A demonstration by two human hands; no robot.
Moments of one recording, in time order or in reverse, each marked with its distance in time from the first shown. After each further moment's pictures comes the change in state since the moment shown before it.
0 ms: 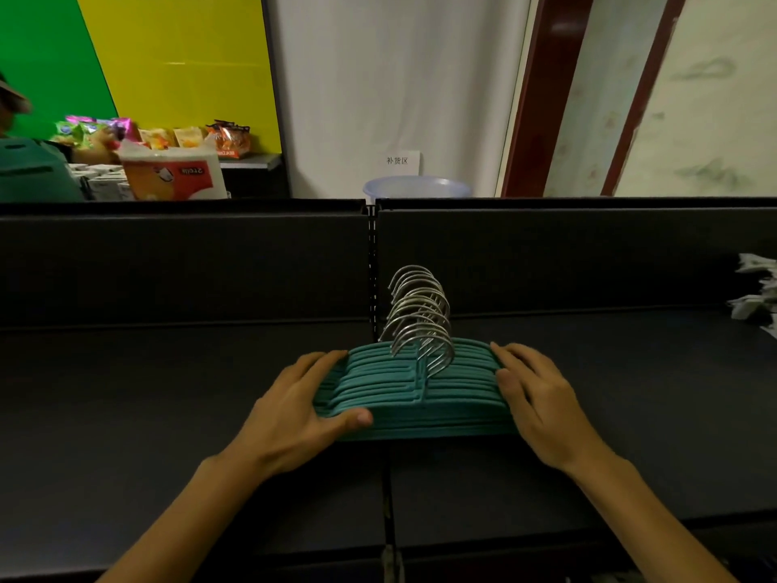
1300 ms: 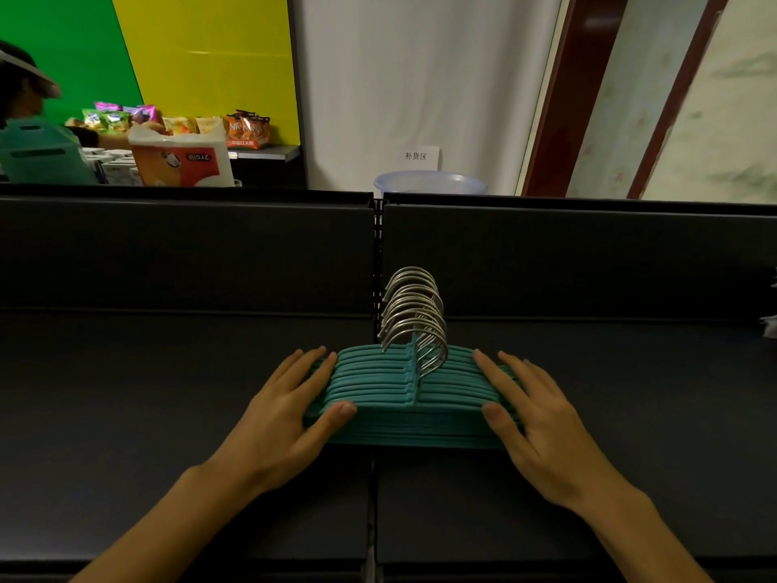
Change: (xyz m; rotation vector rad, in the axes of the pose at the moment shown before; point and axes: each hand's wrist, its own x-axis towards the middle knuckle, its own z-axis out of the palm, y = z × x) left_hand -0.012 0.007 0.008 0.097 0.056 0.006; right_hand -0.008 -0.010 -0.011 -0.076 -0.293 0.018
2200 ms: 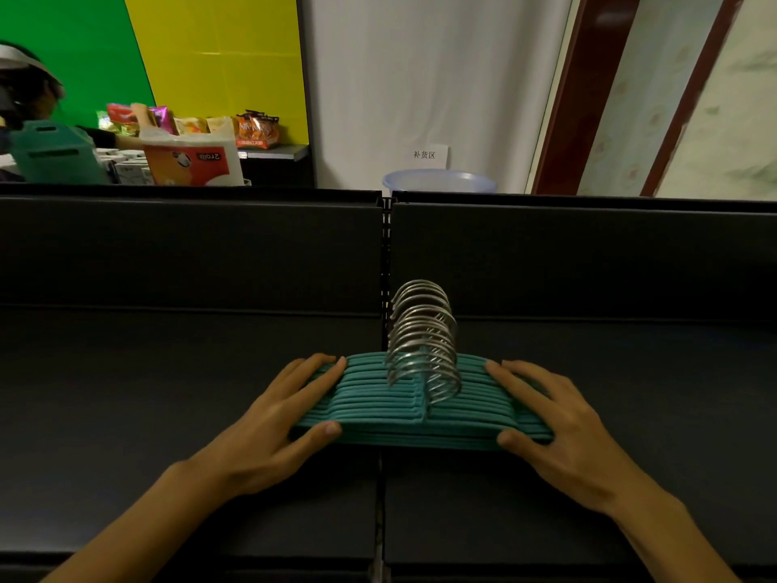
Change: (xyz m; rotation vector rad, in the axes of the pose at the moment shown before) left_hand -0.008 -0.018 -0.011 -0.062 -0.114 0.180; right_hand 0.000 0.014 -0.007 0.021 0.018 -0.182
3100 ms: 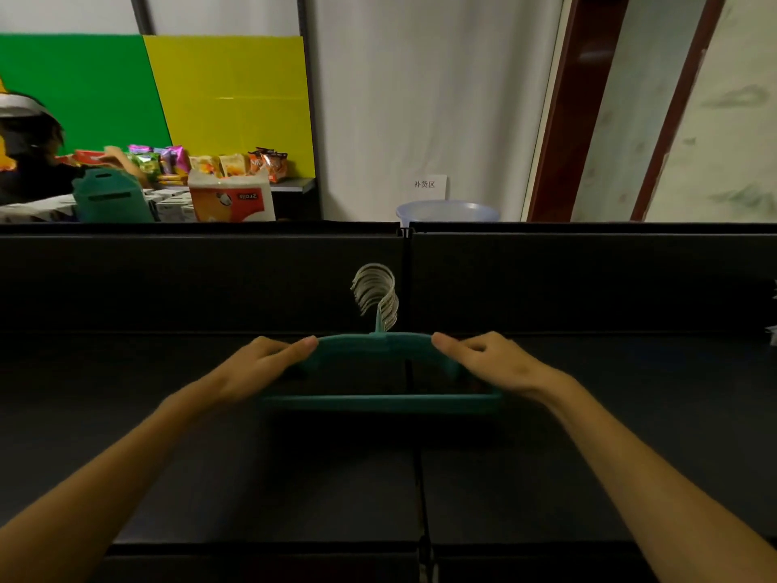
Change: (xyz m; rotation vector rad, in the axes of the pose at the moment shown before) left_hand 0.011 -0.031 -0.092 -0.361 -0.020 -0.437; right_hand 0.097 -0.074 -0.009 0.343 -0.285 0.406
